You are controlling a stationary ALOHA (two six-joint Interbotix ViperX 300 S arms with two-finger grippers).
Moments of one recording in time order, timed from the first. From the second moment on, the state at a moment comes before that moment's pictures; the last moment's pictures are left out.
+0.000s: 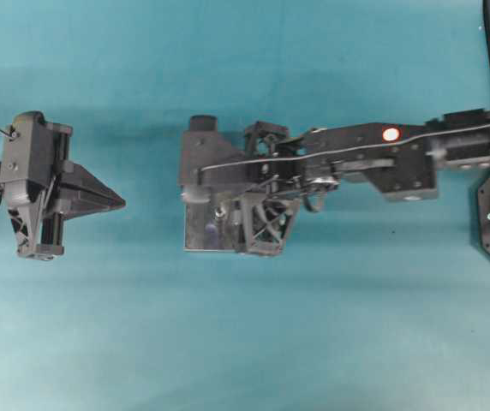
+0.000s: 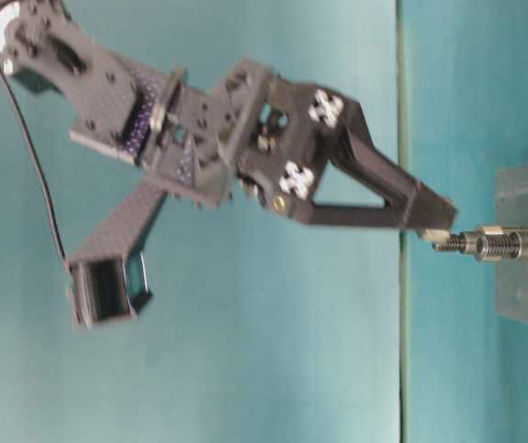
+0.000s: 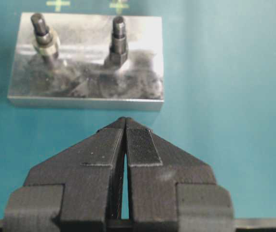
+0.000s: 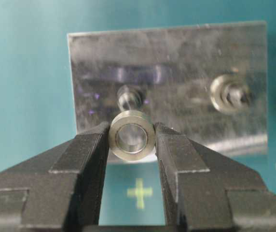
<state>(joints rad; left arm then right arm) -0.03 -0.51 1.05 0.01 0.00 -0.05 0.01 0.16 0.23 0.00 0.73 0.06</state>
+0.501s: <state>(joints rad) -0.03 -0.52 1.05 0.01 0.00 -0.05 0.02 0.23 0.20 0.00 0.75 0.06</state>
